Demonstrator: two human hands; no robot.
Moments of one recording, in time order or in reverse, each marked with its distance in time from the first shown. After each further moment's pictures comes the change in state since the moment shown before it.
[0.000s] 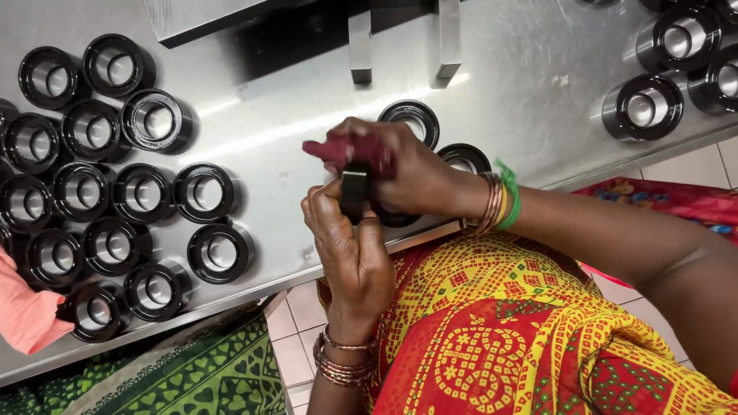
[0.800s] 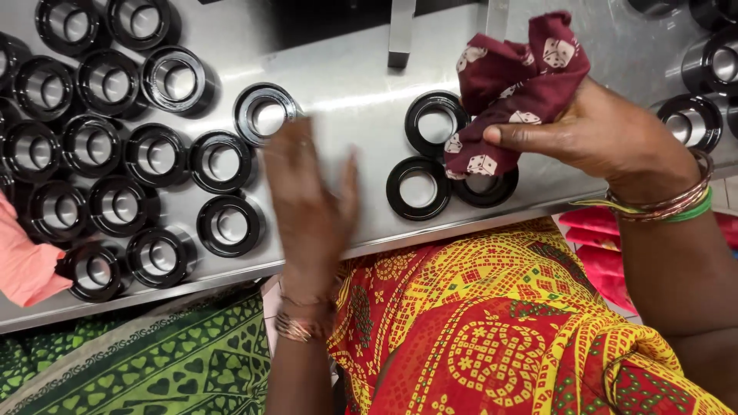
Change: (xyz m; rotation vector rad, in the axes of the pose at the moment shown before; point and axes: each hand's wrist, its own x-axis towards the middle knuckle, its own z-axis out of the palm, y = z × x) left_hand 0.046 -0.056 -0.031 0.511 -0.069 0.201; right_hand -0.036 -0.021 -0.113 0.266 -0.038 0.679
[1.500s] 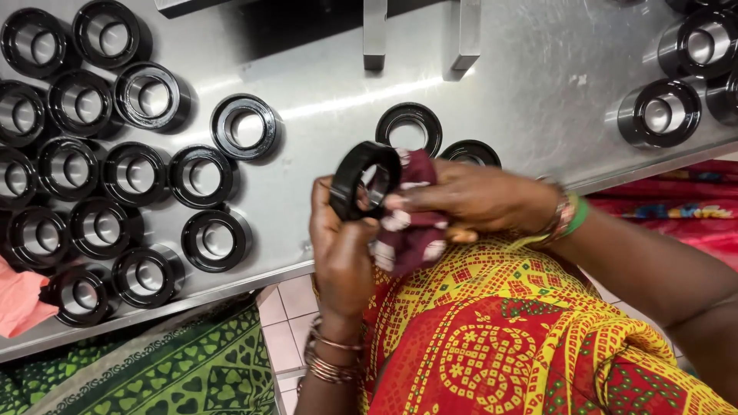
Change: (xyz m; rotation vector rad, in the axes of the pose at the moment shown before) left_hand -0.036 0.050 0.010 -1.464 0.022 -0.561; right_hand 0.016 0.055 0.074 0.552 -0.617 0.229
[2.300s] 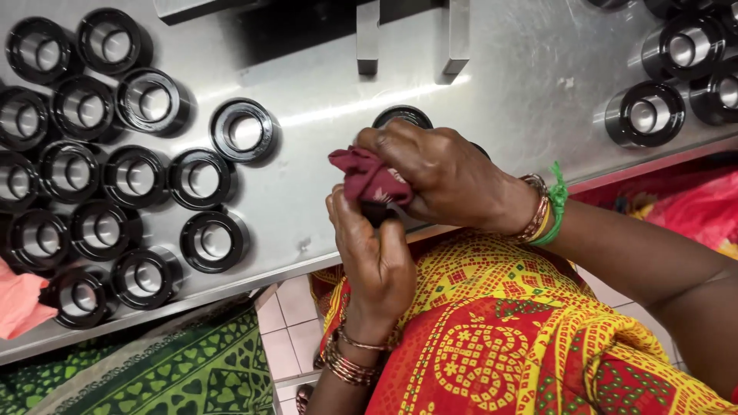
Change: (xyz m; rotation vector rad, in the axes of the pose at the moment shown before) left_hand -0.015 0.007 0.039 0.698 0.049 0.258; right_hand 0.006 -0.039 0.031 -1.303 0.541 -0.727
